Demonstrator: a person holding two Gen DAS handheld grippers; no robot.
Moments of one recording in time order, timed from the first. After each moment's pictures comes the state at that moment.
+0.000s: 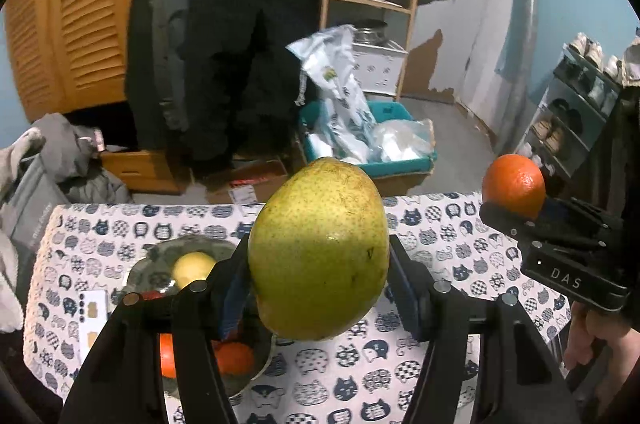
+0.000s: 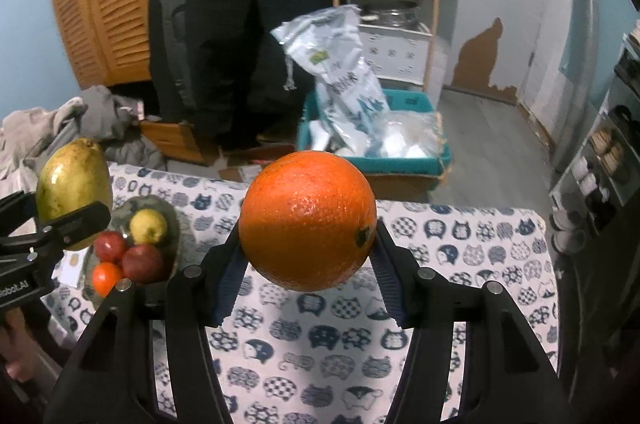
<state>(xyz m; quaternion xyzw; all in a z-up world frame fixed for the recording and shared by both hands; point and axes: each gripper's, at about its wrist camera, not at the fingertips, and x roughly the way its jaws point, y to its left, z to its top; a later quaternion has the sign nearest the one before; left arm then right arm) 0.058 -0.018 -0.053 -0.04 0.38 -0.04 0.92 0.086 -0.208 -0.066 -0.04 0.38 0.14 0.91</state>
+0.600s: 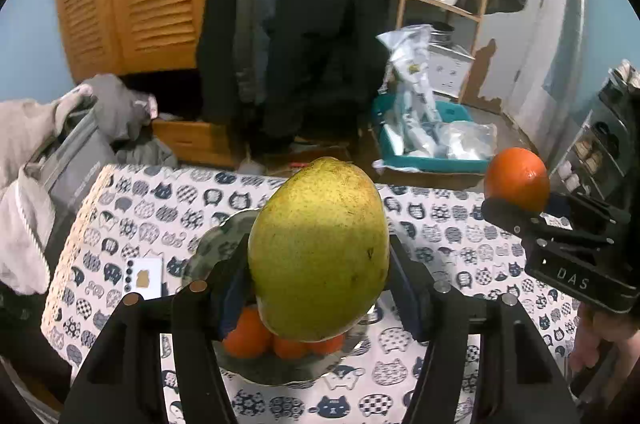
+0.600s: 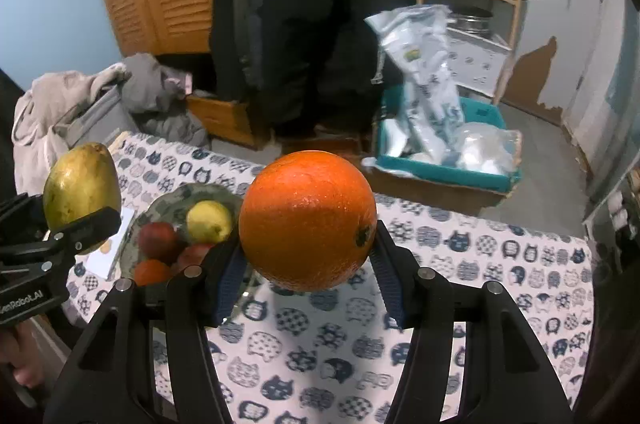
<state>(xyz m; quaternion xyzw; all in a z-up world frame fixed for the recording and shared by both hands) 0.035 0.077 -0.078 -0.07 0.40 0.04 0.91 0.094 -0.097 -0.084 -0.07 0.39 0.22 0.89</state>
